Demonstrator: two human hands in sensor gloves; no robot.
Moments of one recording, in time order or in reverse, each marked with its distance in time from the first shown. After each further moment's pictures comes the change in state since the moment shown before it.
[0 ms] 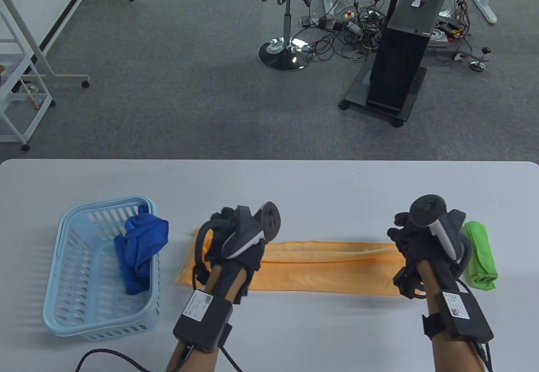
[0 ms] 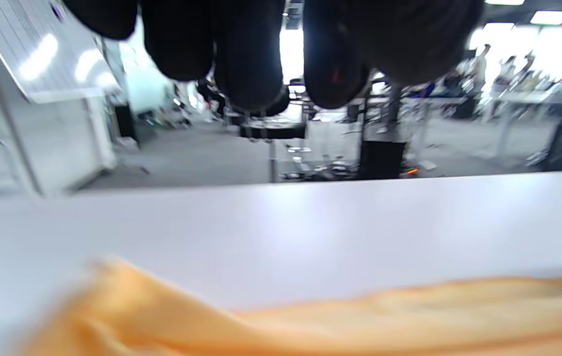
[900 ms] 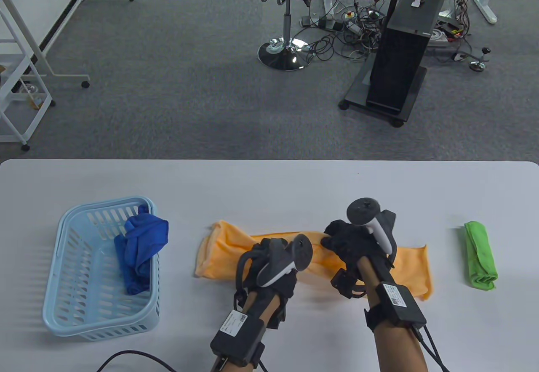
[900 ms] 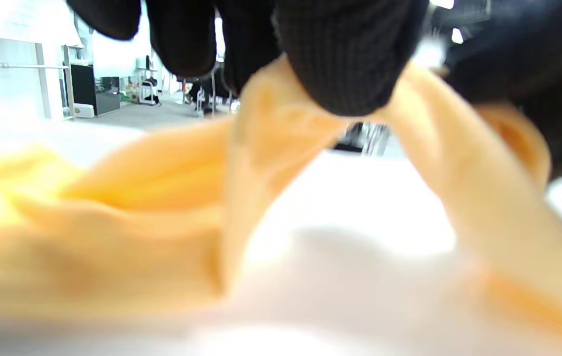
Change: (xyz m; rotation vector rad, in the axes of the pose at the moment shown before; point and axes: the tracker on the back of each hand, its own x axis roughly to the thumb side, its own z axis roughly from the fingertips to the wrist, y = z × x) left_hand 0.025 -0.024 0.004 0.018 -0.054 0.123; right_hand 0.062 0.039 0.006 0.227 -0.093 -0.332
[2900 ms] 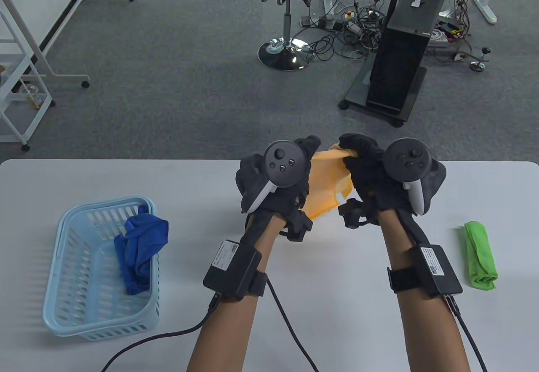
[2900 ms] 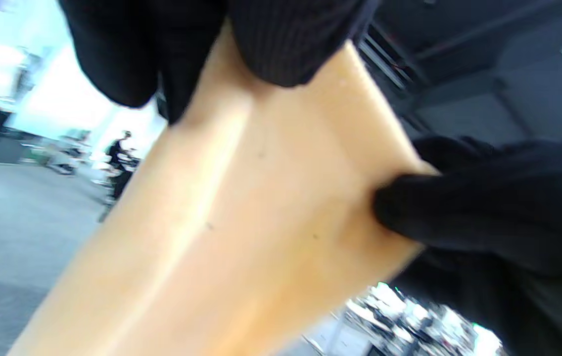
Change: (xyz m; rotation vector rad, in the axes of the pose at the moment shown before) left_hand 0.034 0.160 -0.028 0.388 -0.250 0.320; right_hand 0.106 -0.115 0.051 -0.608 -0.495 -0.039
